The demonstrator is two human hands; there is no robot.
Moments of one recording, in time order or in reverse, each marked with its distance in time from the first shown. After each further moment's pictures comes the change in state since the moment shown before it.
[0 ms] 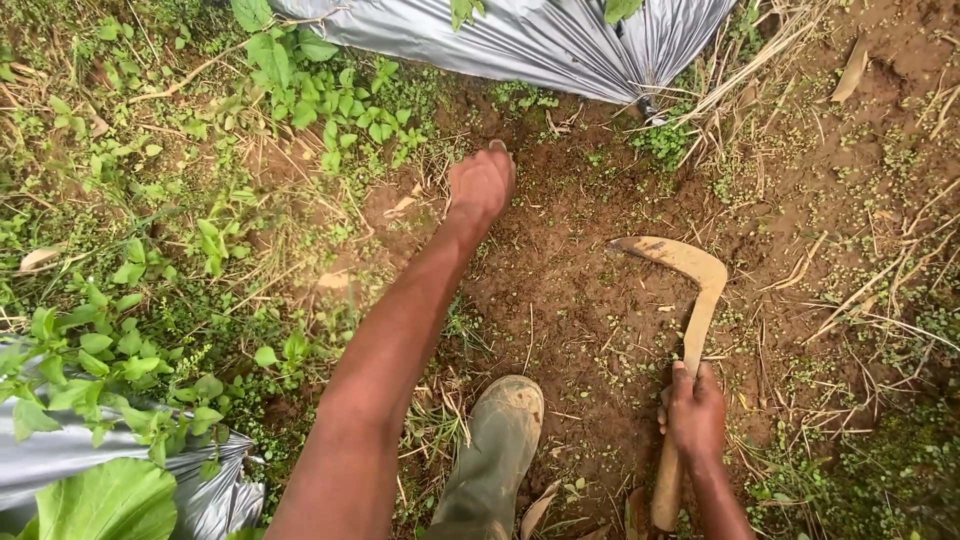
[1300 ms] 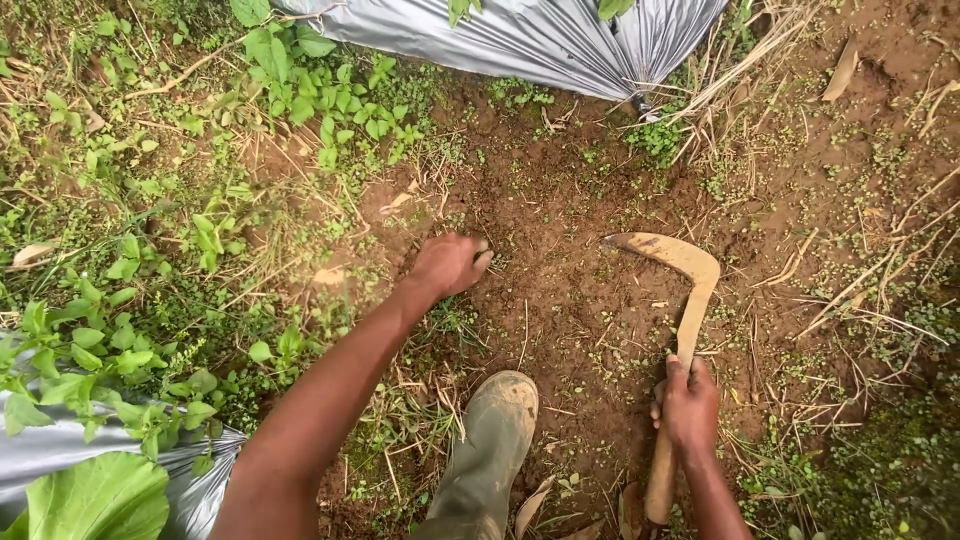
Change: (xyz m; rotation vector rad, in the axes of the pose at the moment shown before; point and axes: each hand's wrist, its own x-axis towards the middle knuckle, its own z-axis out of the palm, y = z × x) left_hand -0.112 -0.039 0.013 -0.355 -0.373 0.251; right_hand 0.001 -0.001 -0.001 0.042 -0.013 -0.006
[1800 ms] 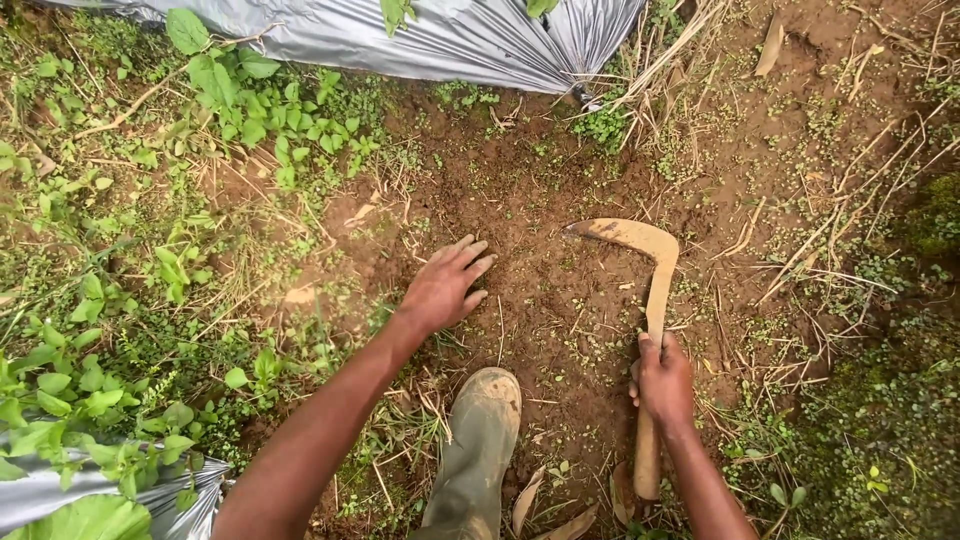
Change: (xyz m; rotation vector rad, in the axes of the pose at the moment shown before) left_hand -0.038 0.044 0.005 0.199 0.100 0.280; right_hand -0.009 -0.018 0.003 0.048 0.036 -0.067
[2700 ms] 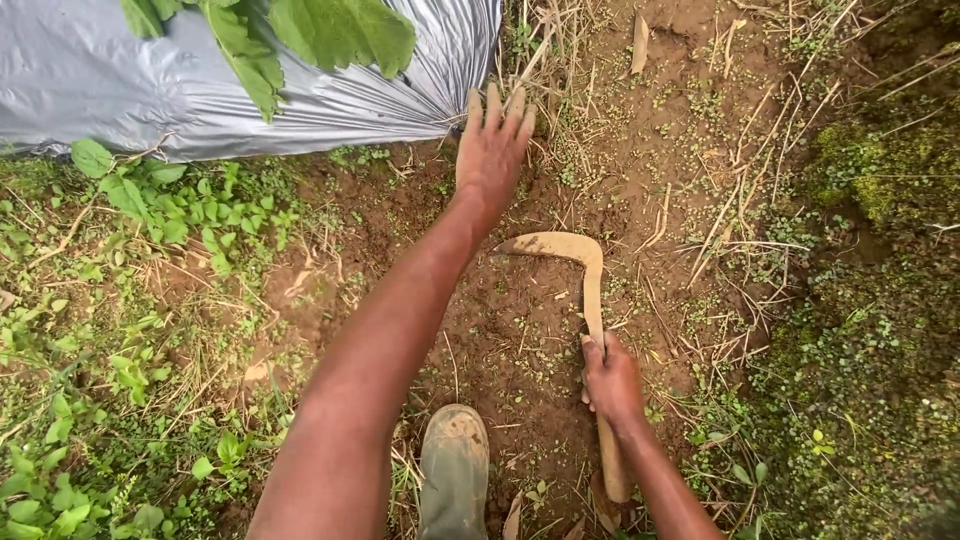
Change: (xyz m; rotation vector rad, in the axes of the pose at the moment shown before) left_hand 0.223 0.123 -0.115 0.974 0.122 -0.015; right_hand 0.011 0.004 -0.013 -0.003 -0.092 0.161
